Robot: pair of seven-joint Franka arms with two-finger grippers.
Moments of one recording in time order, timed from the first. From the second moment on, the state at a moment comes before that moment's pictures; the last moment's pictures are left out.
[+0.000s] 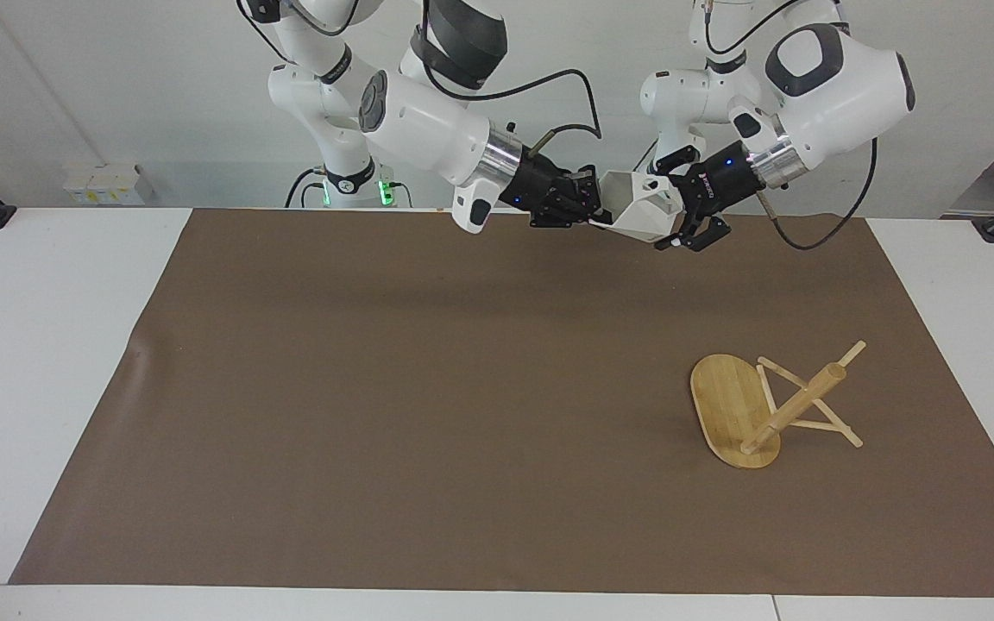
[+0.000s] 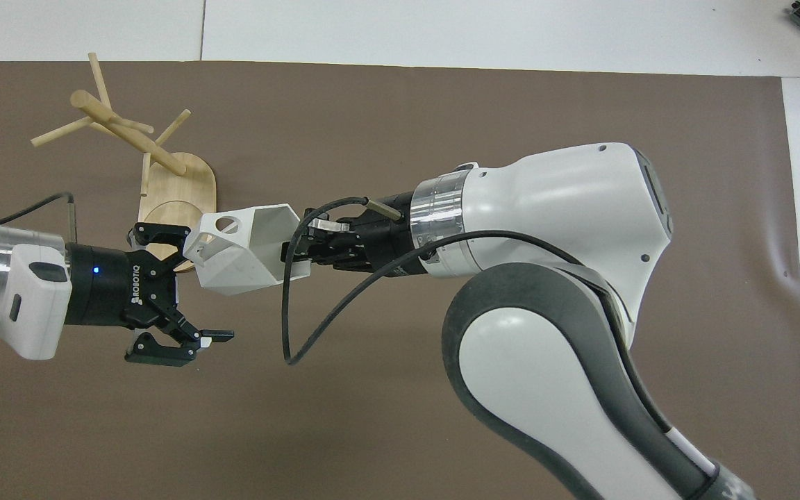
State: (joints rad) left arm -0.13 -0.24 -0.04 -2.09 -0.83 1.83 1.40; right arm -0.04 0.20 0.66 -1.66 0.88 2.20 0.33
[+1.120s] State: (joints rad) left arm -0.13 -0.23 -0.03 -2.07 -0.93 1.84 1.42; right arm -0.03 0.21 0.66 -1.66 0.88 2.23 0.33
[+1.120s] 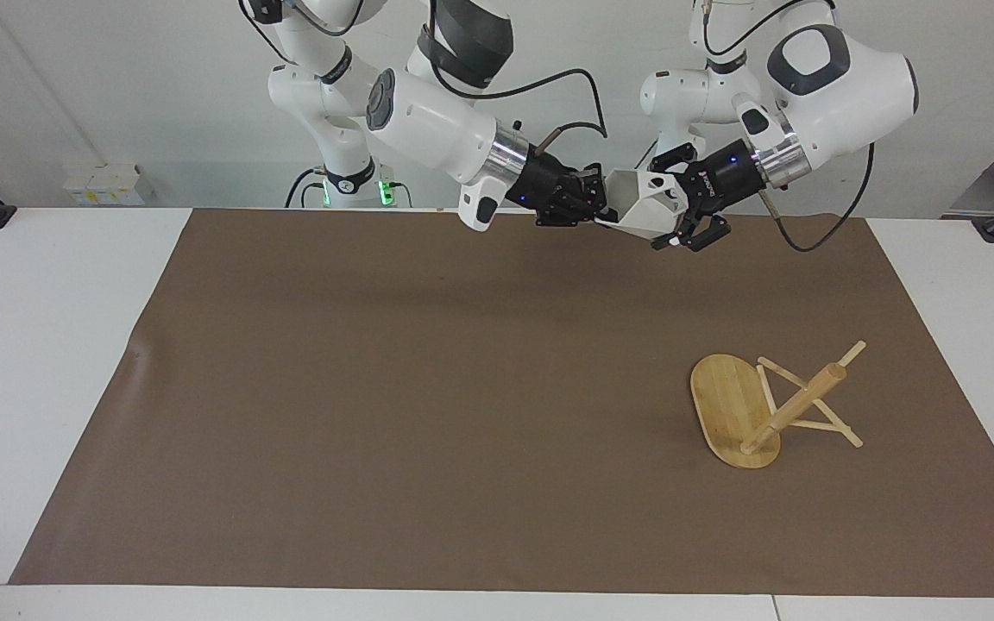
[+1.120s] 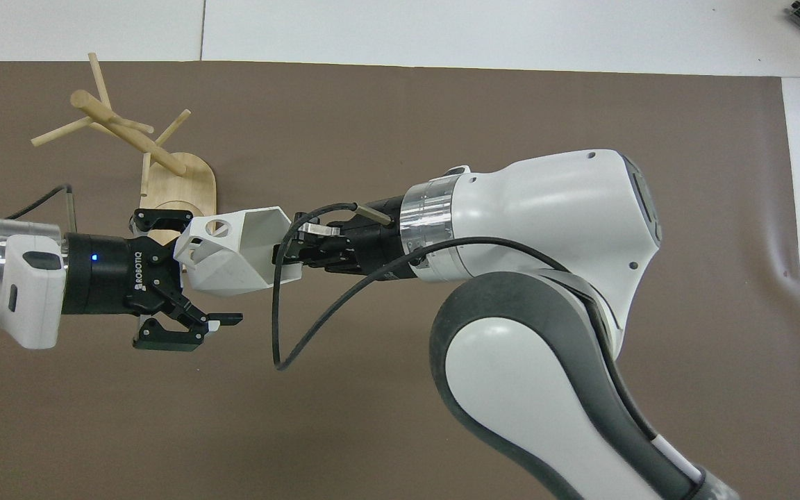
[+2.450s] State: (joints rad) left arm -0.13 -0.23 -0.02 -2.07 -0.93 1.81 1.41; right arm -0.03 0.21 0.66 -1.66 0.88 2.23 0.33
